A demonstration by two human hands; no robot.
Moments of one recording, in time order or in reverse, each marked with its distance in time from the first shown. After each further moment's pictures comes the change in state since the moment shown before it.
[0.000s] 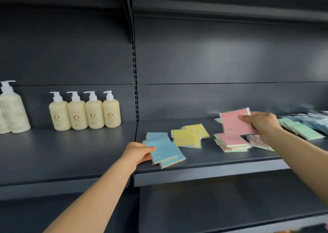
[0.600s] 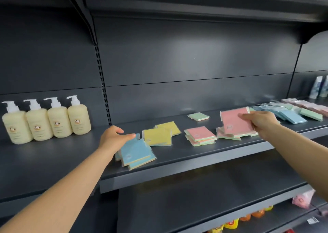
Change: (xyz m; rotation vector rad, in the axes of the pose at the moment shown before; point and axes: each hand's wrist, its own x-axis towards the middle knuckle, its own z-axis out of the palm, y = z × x) left_hand 0.007 0.034 0.038 0.594 0.249 0.264; right_hand 0.006 0.017 -0.095 0.052 0.130 0.103
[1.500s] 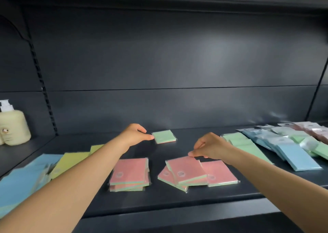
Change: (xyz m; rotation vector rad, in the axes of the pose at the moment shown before) left_hand 0.073 0.163 0.260 0.059 -0.173 -0.050; right_hand 0.197 0.027 -0.007 -0.818 -0.661 -0.313
